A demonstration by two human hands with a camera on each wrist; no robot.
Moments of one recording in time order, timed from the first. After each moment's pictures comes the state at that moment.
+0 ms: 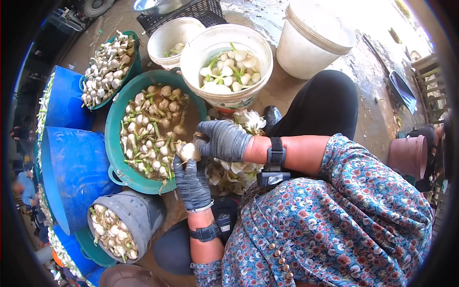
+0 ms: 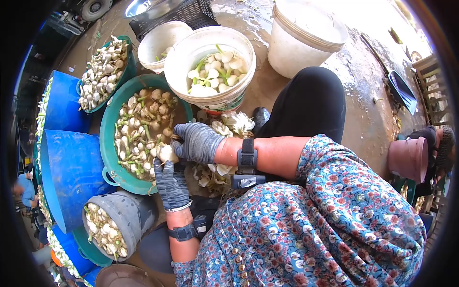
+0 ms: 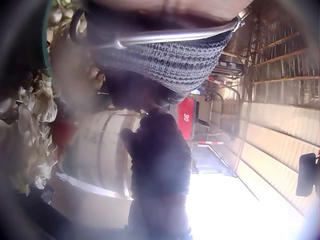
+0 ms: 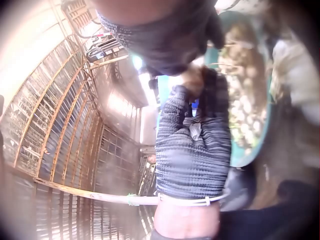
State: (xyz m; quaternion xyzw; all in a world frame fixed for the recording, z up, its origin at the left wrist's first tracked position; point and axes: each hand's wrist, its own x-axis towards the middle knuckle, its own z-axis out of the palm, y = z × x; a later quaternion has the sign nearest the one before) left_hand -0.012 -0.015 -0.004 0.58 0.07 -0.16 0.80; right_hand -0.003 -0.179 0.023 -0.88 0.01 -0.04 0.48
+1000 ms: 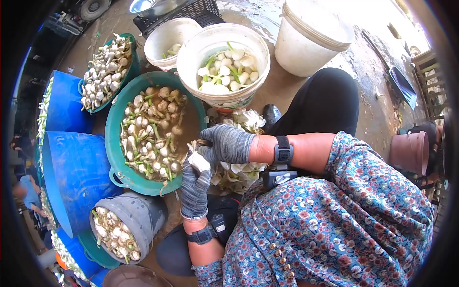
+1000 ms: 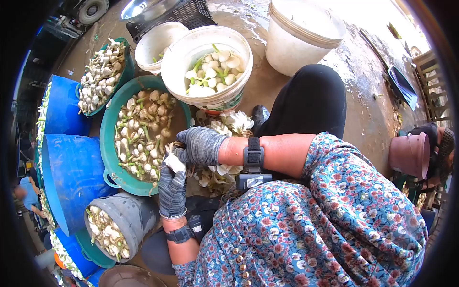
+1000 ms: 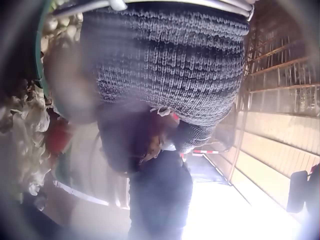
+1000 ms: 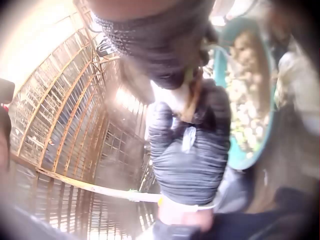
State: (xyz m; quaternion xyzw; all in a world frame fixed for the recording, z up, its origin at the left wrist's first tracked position) left_hand -0.019 0.000 0.010 0.76 -0.15 -0.21 0.60; right_hand -0.012 -0.191 0.027 -0.85 0.02 0.10 0.51
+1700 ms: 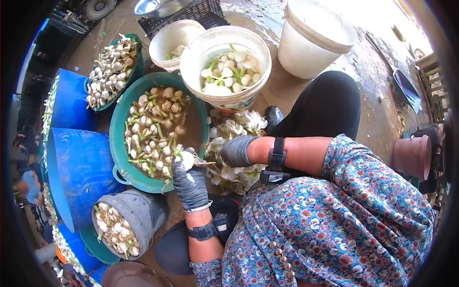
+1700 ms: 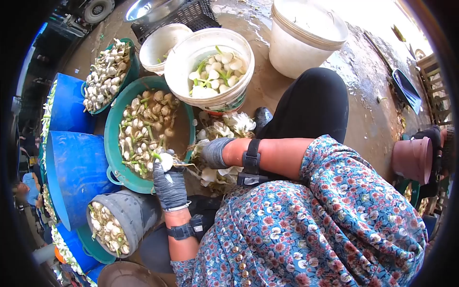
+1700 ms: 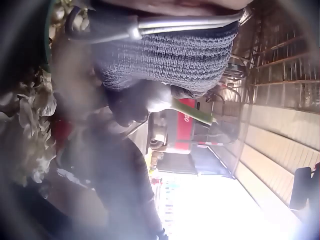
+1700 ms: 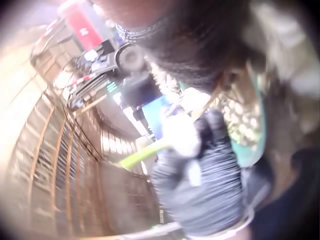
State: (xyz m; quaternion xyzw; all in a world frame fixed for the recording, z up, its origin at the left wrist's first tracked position) left_hand -0.004 -0.009 -0.007 0.48 0.09 -0.16 0.86; right_hand -0.021 -0.206 -0.013 -0.89 -0.19 0.32 0.24
